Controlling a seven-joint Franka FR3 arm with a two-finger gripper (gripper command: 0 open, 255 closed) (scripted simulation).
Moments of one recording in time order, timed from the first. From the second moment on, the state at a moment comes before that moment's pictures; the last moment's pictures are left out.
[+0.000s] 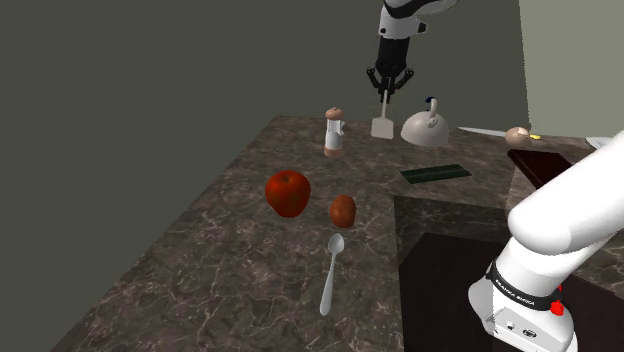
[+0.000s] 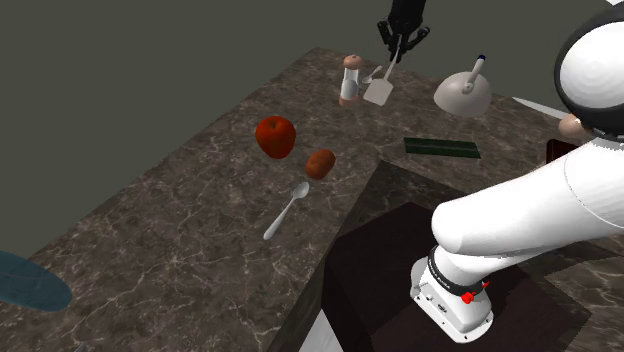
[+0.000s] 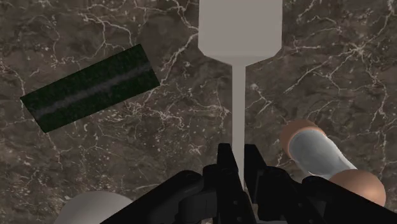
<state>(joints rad) -0.41 -0.27 0.18 -1.96 0.00 1.74 0.81</state>
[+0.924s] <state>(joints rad) -0.51 0.18 0.09 -1.43 -0.05 1.67 0.63</state>
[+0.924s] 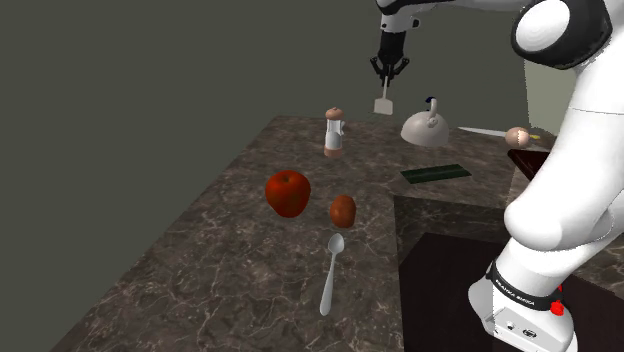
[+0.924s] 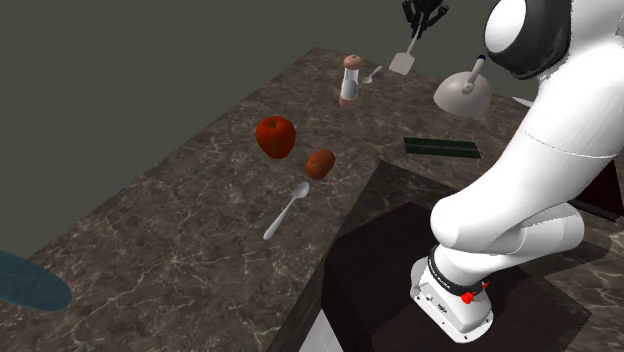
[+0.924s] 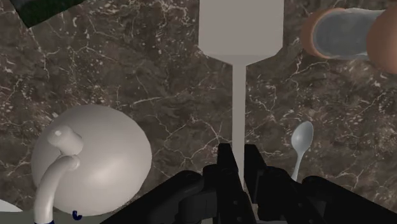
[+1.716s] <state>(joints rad) -0.54 0.46 0.06 -1.12 -0.06 1.63 0.56</state>
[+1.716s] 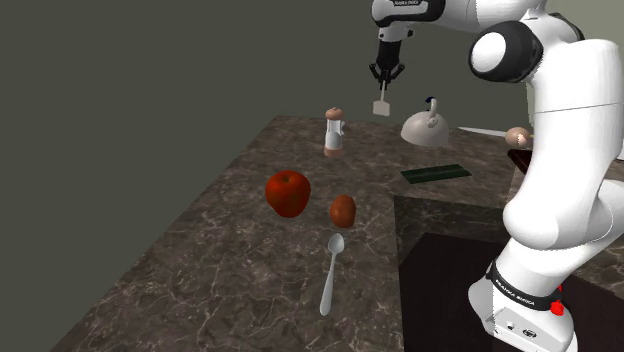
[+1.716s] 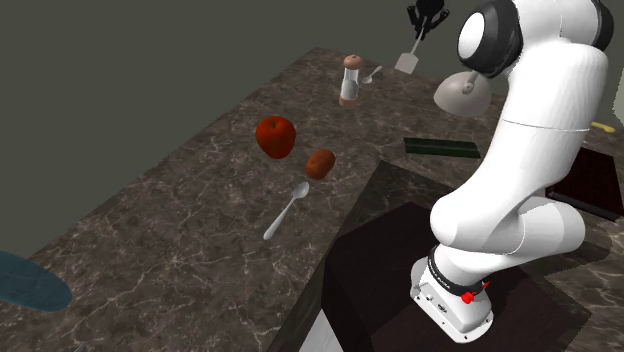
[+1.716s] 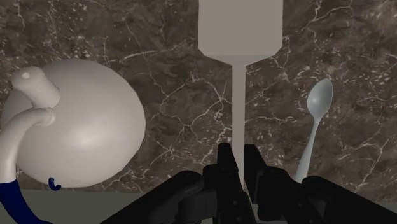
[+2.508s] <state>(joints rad) -0.55 0.43 0.06 -1.32 -0.06 1.81 0.57</state>
